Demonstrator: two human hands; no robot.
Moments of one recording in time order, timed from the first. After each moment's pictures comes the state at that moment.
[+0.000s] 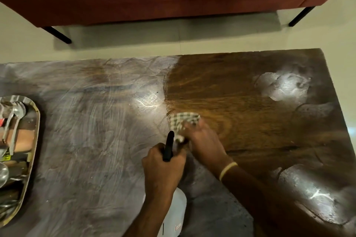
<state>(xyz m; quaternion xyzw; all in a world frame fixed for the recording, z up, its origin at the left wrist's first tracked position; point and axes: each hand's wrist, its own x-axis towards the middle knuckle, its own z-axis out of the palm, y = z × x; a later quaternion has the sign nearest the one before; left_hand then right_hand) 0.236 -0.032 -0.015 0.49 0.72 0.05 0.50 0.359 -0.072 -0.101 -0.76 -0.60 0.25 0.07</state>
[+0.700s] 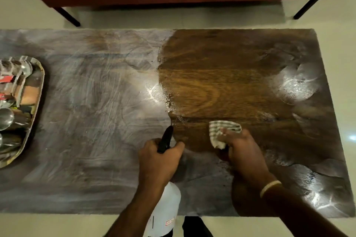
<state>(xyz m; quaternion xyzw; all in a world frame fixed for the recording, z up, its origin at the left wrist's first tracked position) 0.212 -0.133 -0.007 0.46 0.73 0.07 0.50 0.395 -0.248 -0.088 -0.82 -0.50 0.25 0.10</state>
